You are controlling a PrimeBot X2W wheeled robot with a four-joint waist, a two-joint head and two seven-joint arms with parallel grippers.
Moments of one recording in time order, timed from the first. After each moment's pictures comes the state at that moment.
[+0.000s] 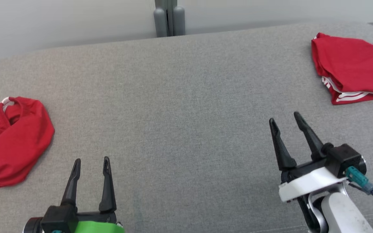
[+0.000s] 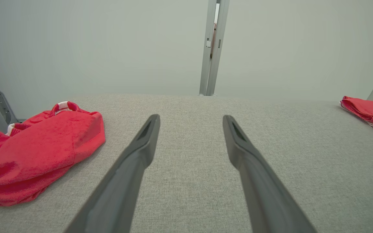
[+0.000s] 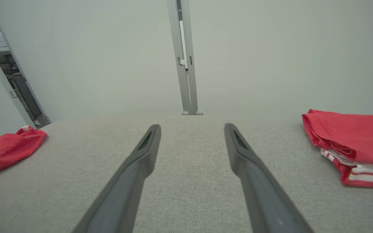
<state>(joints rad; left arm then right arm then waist) 0.10 0.05 -0.12 -0.03 -0.19 0.03 -0.26 -0.15 -0.15 0.18 0.12 0.24 0.13 -0.26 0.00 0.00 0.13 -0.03</state>
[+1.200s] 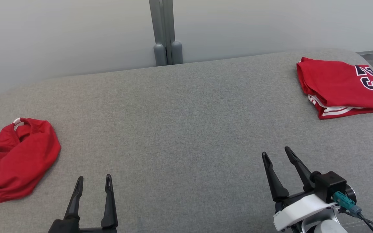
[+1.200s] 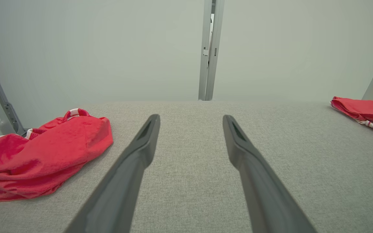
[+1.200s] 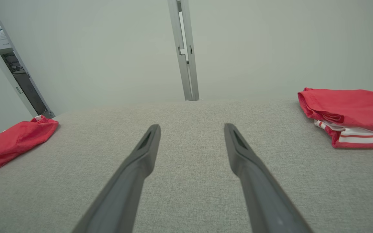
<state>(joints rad) 0.18 0.05 -0.12 -0.01 -0.16 0.04 -0.26 -0.02 -0.12 0.21 0.17 0.25 0.13 -0.26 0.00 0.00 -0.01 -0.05</state>
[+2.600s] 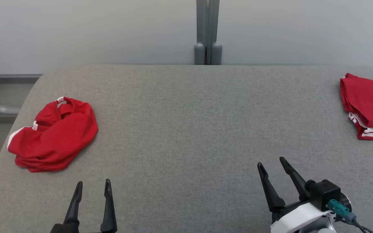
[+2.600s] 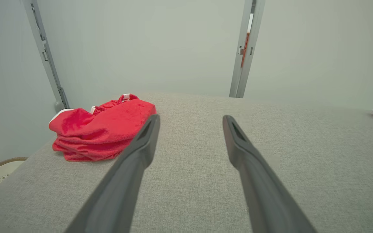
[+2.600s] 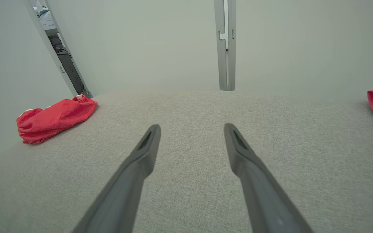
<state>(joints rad) 0.20 0.05 -0.11 -0.01 -0.16 0.04 -0.26 0.01 -0.13 0.24 0.19 0.26 0.13 -0.26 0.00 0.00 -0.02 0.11</state>
